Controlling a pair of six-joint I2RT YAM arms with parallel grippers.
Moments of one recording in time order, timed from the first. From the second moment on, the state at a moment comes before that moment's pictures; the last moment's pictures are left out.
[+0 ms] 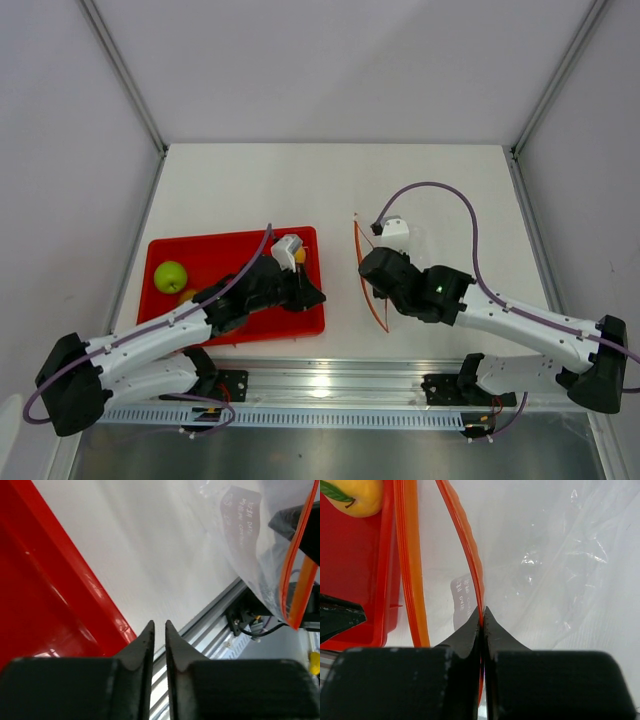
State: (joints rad) left arm -0.87 0.99 0.55 -0.08 0.12 -0.75; right arm 1.10 1.15 1.04 -0.75 0.63 0.66
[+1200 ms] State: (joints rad) left arm -0.90 1.06 0.66 0.09 0.18 -0.77; right arm 1.10 1.17 1.01 -0.62 0.46 0.60
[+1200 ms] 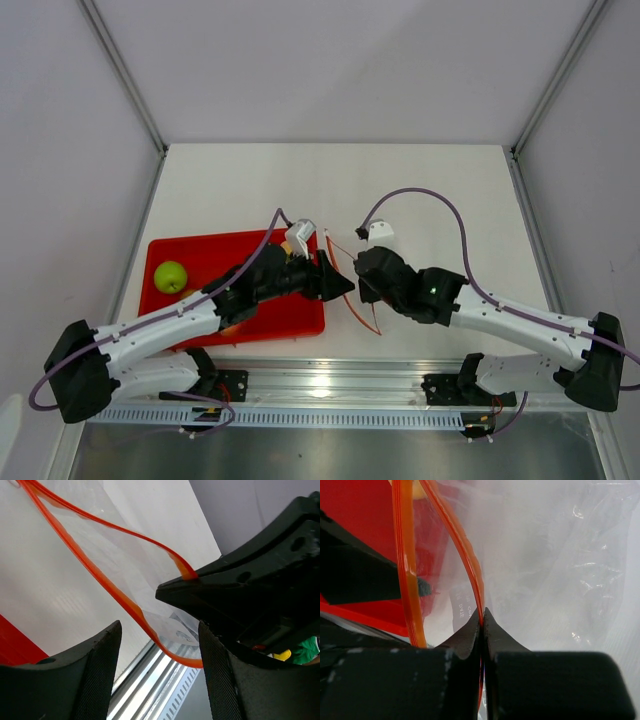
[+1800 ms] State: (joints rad) left arm -0.91 1.10 0.58 0.06 0.16 -0.80; right arm 1.06 1.06 1.01 -0.78 0.62 0.62
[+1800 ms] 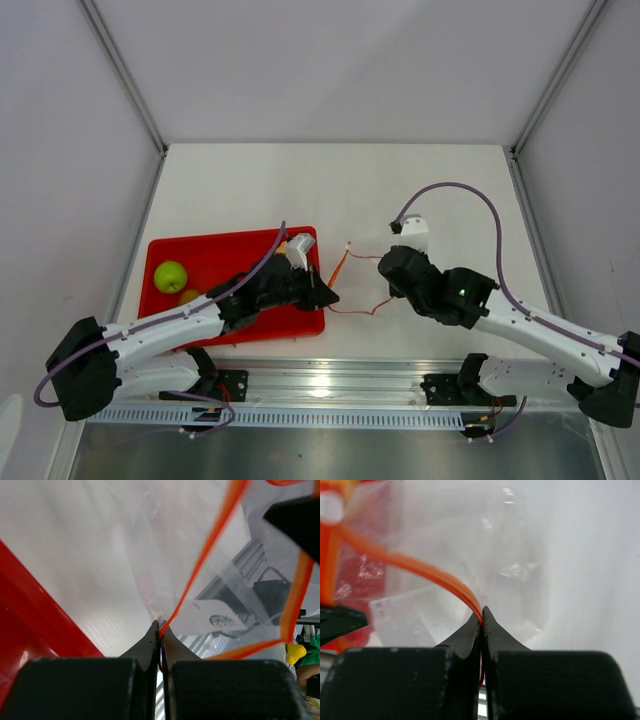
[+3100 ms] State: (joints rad) left arm -0.75 0.93 0.66 -0.32 -0.28 -0.73; right arm 1.01 1.05 0.99 -0.82 0.61 0.62
